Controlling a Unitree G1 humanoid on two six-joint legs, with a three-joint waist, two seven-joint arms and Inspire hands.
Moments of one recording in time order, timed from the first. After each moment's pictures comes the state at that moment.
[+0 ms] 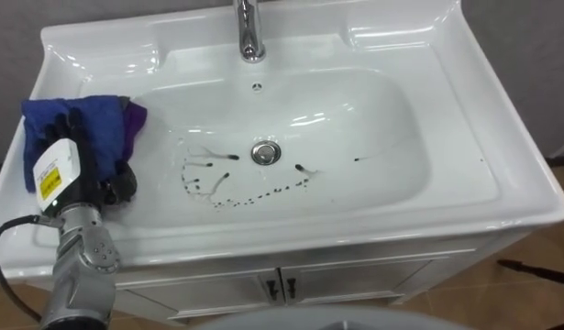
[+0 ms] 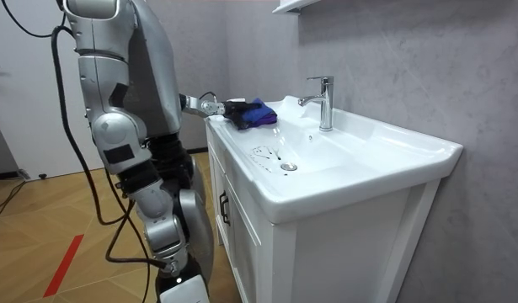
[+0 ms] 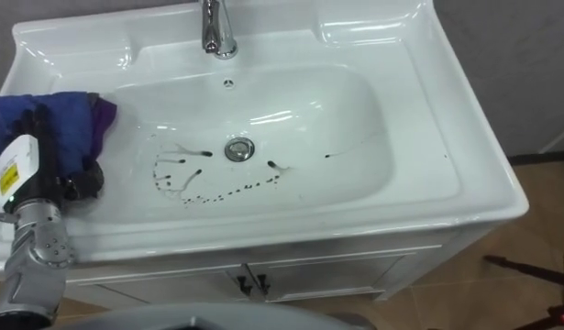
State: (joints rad) left arm 0.17 0.27 0.17 0.38 0.71 0.03 0.32; right arm 0.17 -0.31 -0.03 1.15 -0.25 0.18 0.15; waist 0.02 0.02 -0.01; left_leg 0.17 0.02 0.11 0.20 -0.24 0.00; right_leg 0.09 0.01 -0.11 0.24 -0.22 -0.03
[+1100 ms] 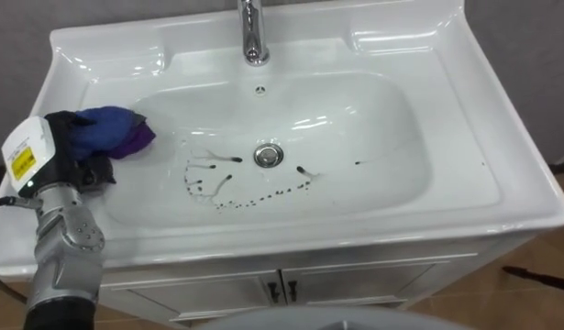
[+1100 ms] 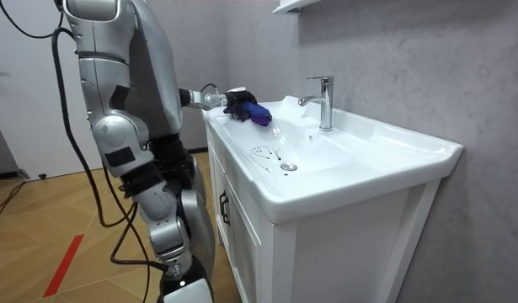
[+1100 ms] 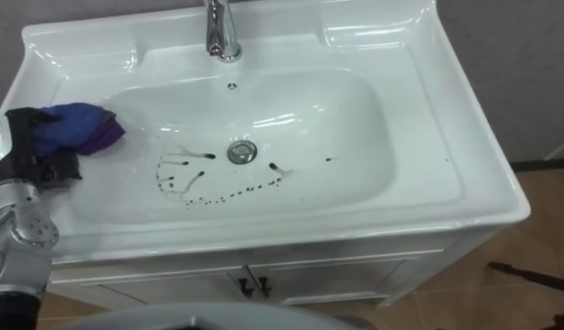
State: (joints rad) left arm 0.11 0.30 0.24 0.39 0.74 0.05 0.34; right arm 0.18 -0.31 -0.10 1.12 -0.25 0.21 0.14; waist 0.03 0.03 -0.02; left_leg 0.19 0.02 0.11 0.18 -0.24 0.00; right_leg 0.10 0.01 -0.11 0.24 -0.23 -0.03
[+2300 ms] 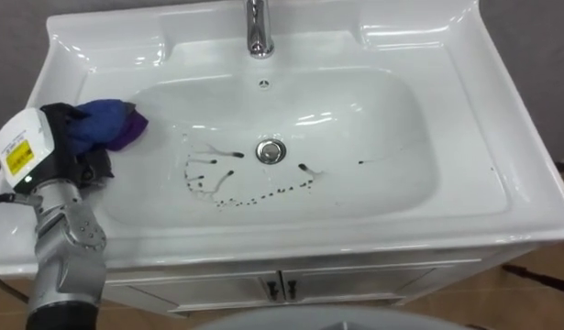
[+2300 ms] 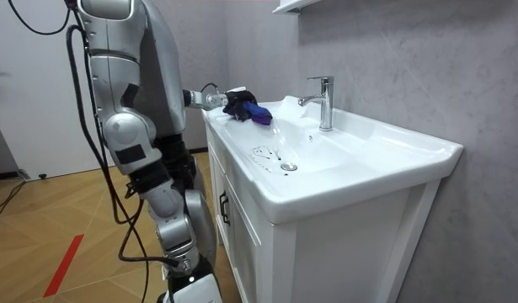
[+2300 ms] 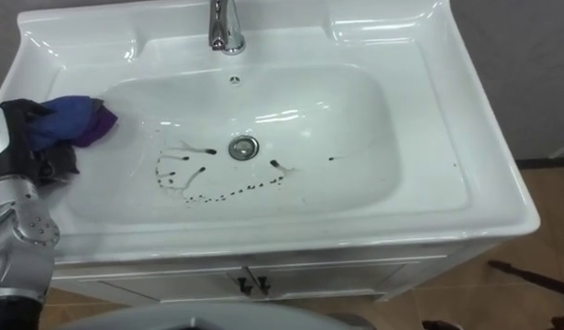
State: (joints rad) left arm 0.13 0.29 0.20 0.26 0.78 0.11 0.36; right arm 0.18 -0.30 -0.06 1.12 -0.24 0.14 0.11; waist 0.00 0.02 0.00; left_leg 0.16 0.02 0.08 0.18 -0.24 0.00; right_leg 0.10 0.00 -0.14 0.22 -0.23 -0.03
